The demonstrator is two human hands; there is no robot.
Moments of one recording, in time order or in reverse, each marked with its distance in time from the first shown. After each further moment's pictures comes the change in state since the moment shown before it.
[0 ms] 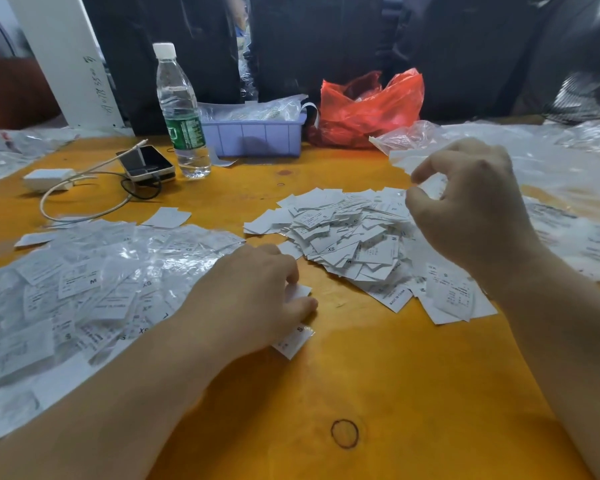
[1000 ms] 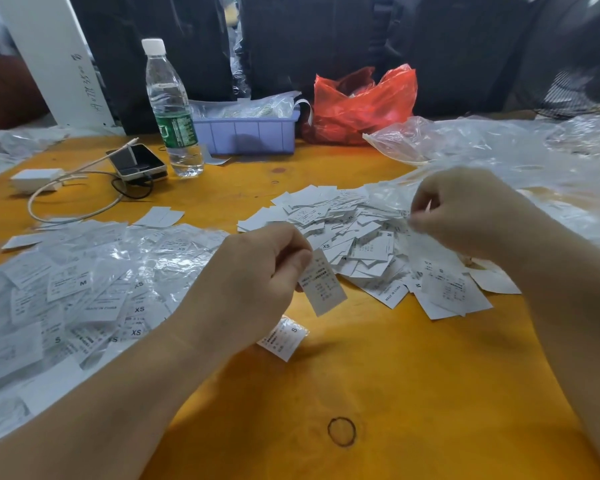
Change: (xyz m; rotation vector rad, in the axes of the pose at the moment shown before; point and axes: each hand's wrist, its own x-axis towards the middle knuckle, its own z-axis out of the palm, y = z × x) left_hand -0.005 0.005 -0.001 -0.569 0.262 0.099; right_hand 0.008 0.010 -0.010 -0.076 -0.463 0.128
